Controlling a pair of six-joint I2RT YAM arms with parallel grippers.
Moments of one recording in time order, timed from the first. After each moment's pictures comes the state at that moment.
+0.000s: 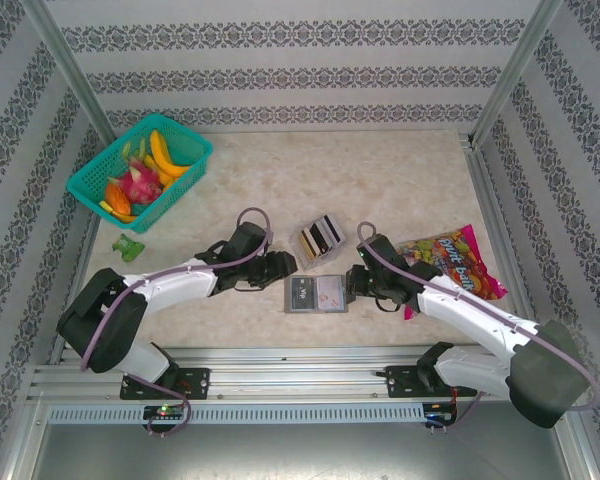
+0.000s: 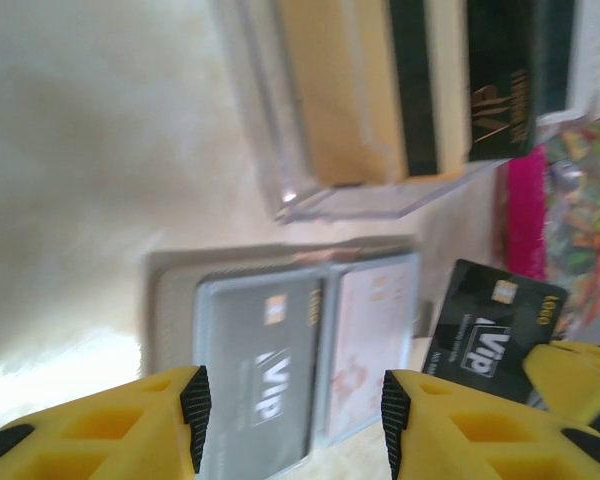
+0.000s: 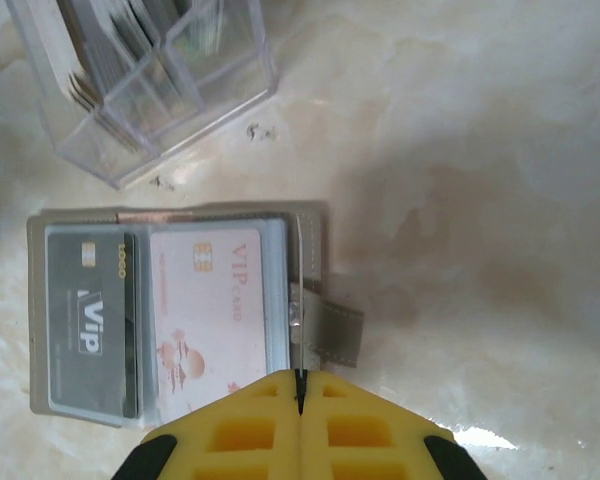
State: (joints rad) left arm -0.64 1.49 0.72 -0.07 0.31 -1.00; right arm 0.63 1.12 0.63 -0.53 -0.01 0.73
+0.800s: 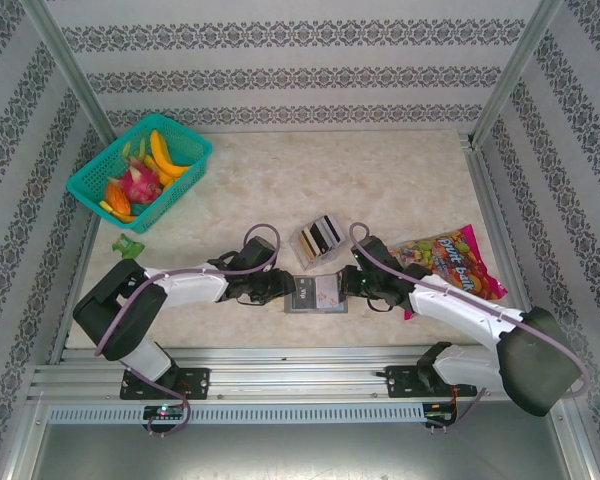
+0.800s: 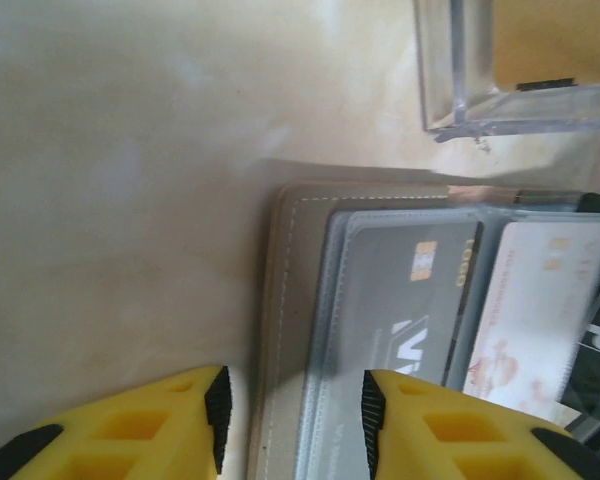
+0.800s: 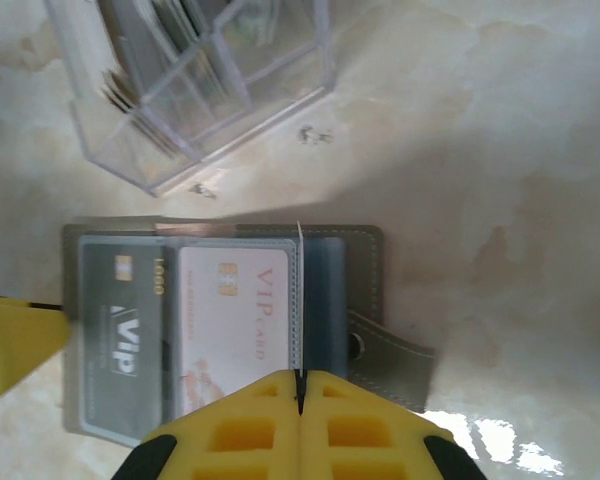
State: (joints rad) left arm -0.69 1.59 0.70 -0.09 0.29 -1.00; right arm 0.64 1.18 0.59 -0.37 -0.07 0.77
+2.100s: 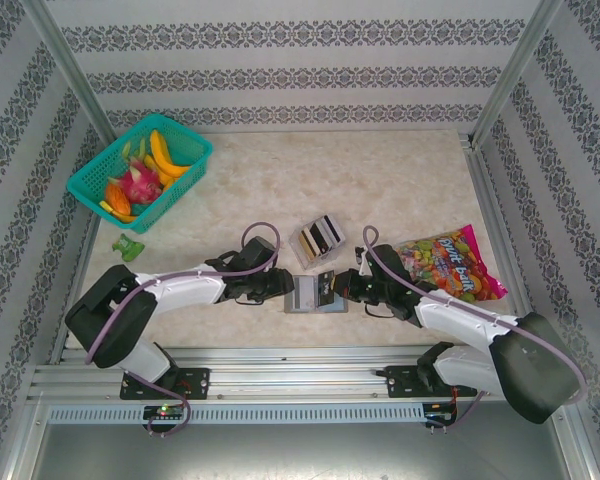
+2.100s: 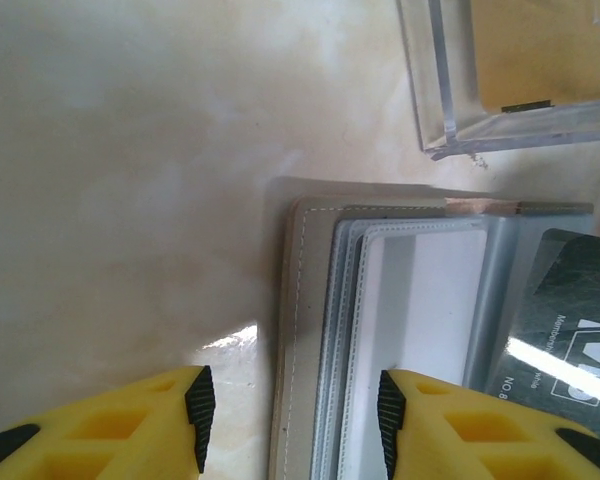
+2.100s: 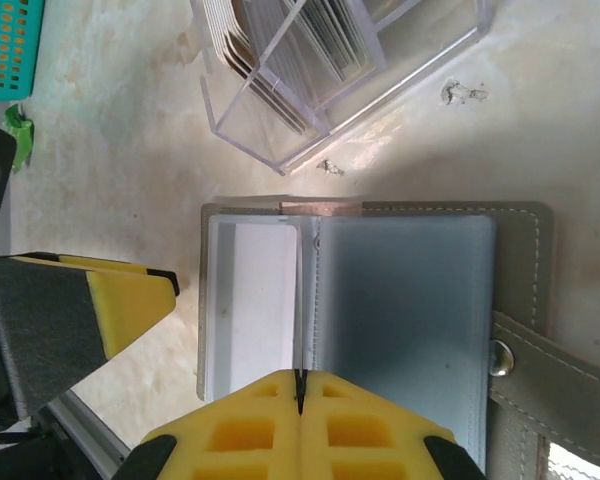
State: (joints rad) left arm -0.71 1.54 0.71 -0.17 0.19 -0.96; right arm 0.57 1.16 0.38 0.05 -0.36 0.87
